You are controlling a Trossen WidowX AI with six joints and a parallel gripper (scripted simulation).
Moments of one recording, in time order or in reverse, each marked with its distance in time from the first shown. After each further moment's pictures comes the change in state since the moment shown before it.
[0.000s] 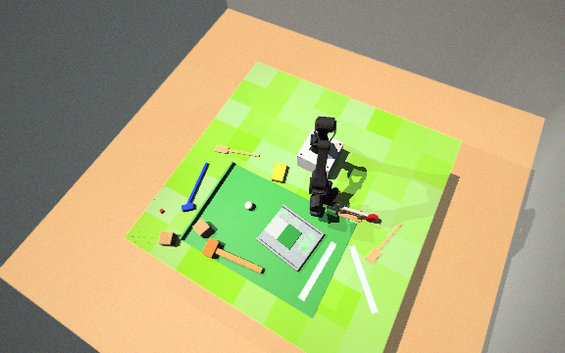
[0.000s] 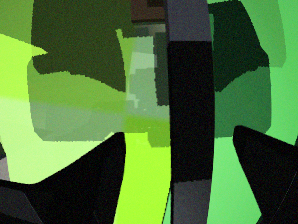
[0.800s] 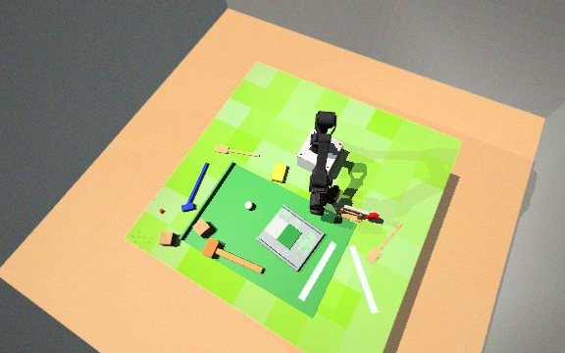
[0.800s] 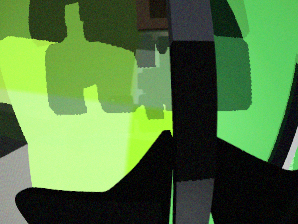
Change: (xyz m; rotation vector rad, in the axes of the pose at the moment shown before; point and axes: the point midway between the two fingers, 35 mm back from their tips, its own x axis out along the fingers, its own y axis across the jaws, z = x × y) arm -0.032 -0.001 0.007 0.008 0.015 0.017
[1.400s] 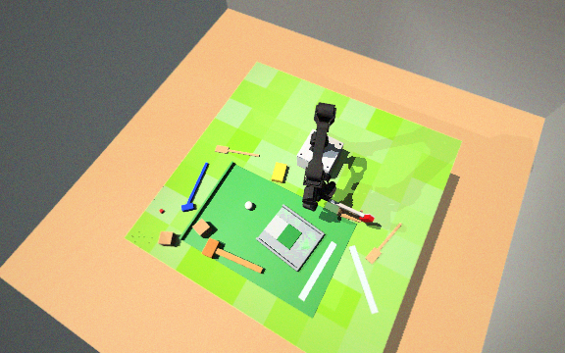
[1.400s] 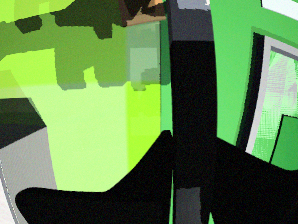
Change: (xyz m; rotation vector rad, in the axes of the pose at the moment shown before) arm -0.063 -0.007 -0.010 0.123 0.017 -0.035
